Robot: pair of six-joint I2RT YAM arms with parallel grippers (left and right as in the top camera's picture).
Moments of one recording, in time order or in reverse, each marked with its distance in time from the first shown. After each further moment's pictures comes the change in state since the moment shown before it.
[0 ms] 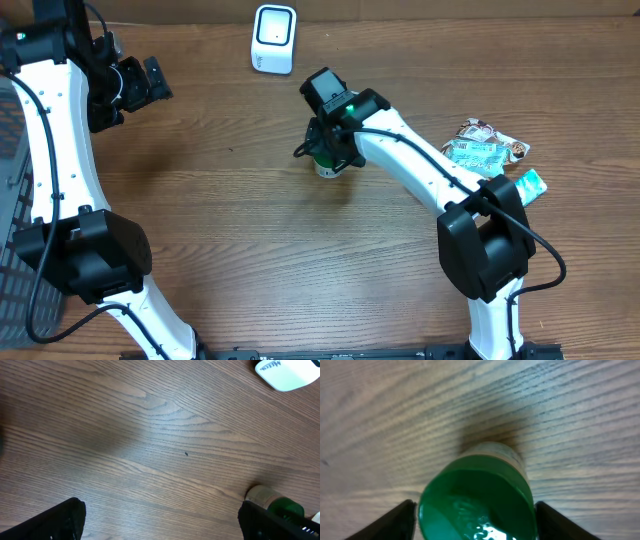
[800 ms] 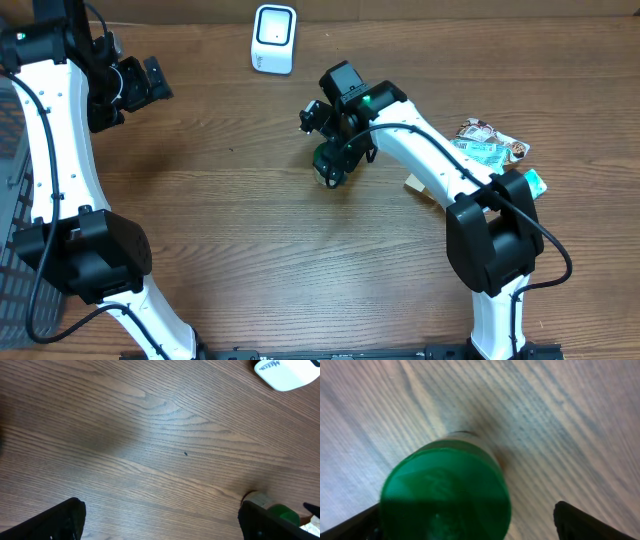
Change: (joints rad) left arm 0.000 0.000 0.000 0.000 0.003 0.000; right arm -0.079 0.000 -0.008 -0.063 -0.177 -1.294
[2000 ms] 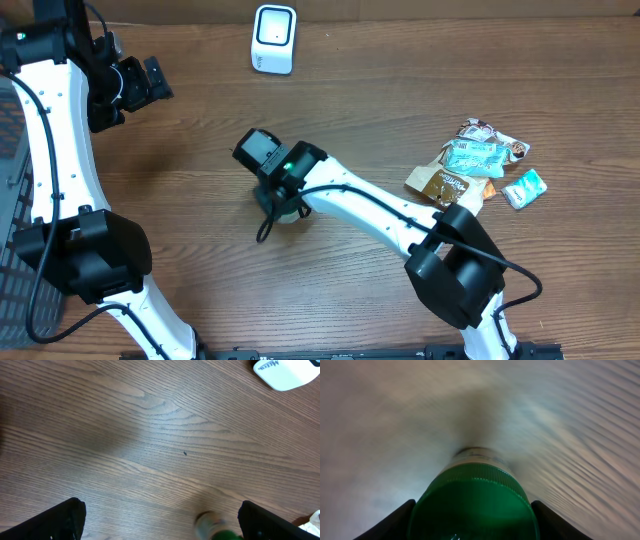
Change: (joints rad) left arm 0.000 0.000 0.000 0.000 0.003 0.000; right arm 0.348 0.000 -0.022 0.050 0.218 0.838
